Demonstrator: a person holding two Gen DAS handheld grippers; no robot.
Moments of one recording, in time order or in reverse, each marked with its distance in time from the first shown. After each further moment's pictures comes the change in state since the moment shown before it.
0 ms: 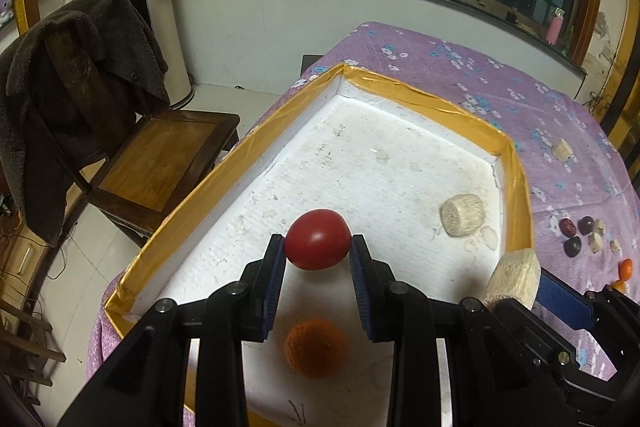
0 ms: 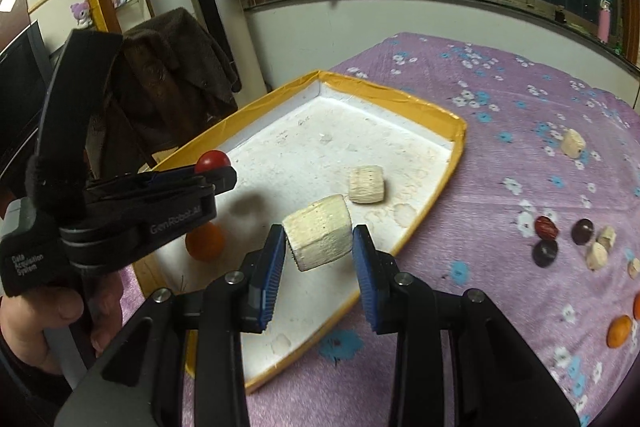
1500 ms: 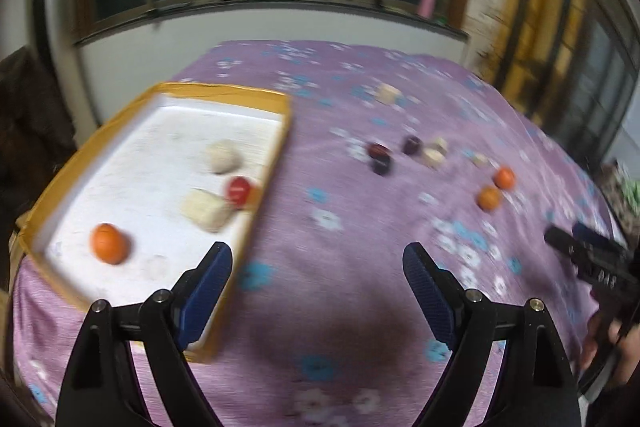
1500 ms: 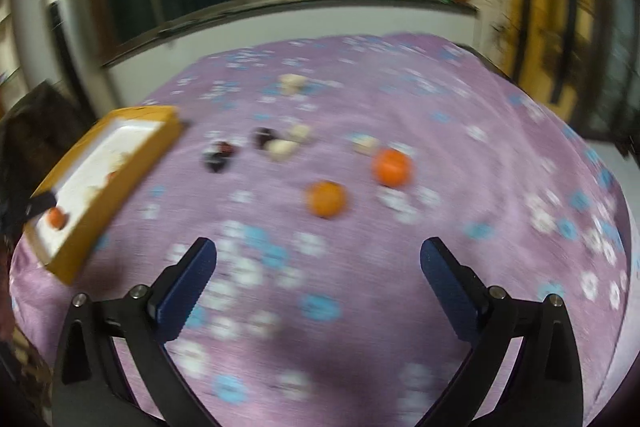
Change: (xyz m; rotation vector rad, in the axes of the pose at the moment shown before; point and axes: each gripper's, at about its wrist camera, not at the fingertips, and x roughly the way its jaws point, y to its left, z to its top) left arm -0.082 -0.144 -0.088 0.263 -0.076 -0.312; right arm -0.176 -0.198 -0.133 0.361 -0.090 -0.445
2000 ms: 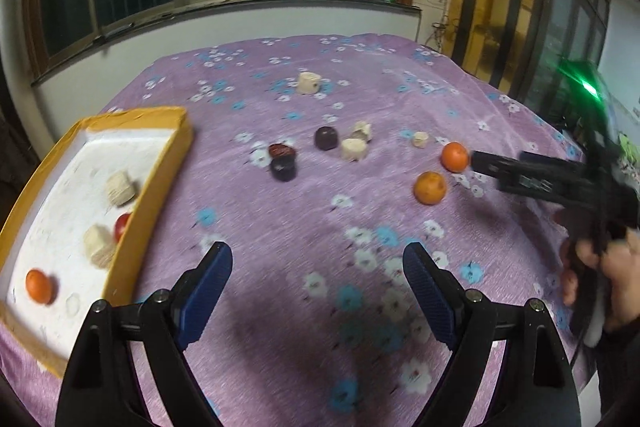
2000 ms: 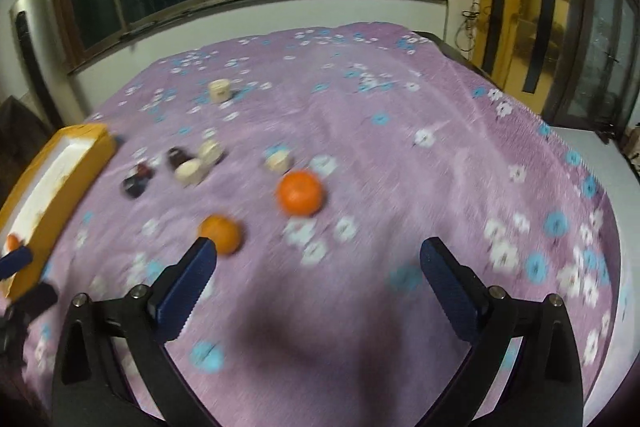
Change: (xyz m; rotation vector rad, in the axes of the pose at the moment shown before) left arm 0.029 -0.075 0.010 0.140 0.011 -0.065; right arm 0.049 -0.050 0.041 0.004 0.034 -0.075
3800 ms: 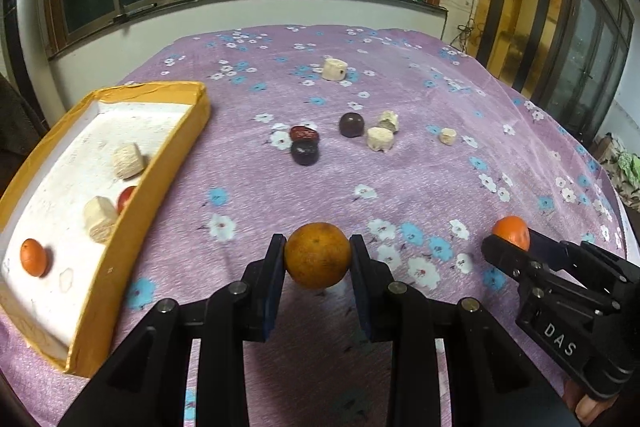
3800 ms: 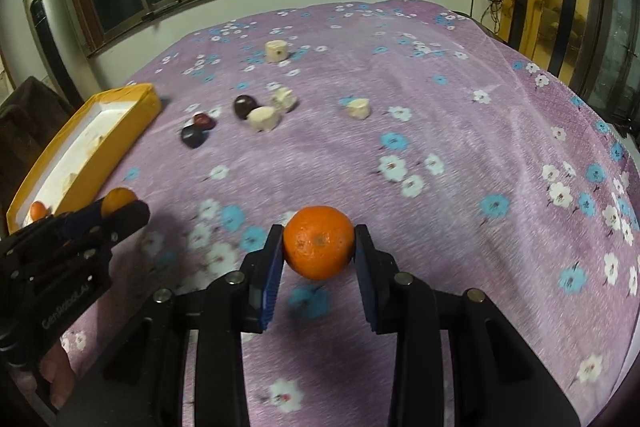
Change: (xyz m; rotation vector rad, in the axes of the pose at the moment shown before) left arm 0.009 0.011 -0.009 -0.096 0.023 0.066; right arm -0.026 0.069 -0.049 -0.029 0.049 0.081
